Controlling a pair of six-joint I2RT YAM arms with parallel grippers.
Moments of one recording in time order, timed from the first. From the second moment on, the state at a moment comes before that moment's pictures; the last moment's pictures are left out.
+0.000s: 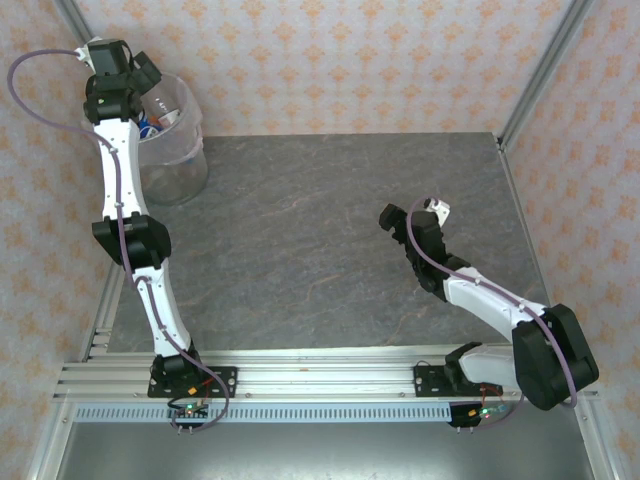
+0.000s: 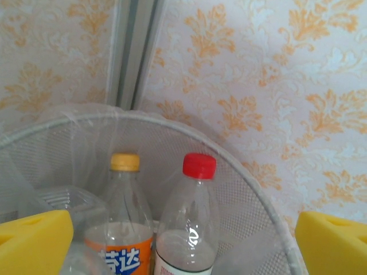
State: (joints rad) left arm 0.28 2.26 2.66 -0.81 -0.17 -0.45; right arm 0.44 1.22 0.59 0.14 0.35 0.75
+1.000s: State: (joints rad) left arm 0.02 1.26 1.16 -0.32 -0.13 -0.36; right arm 0.26 1.14 0.57 0.13 0.55 0.43
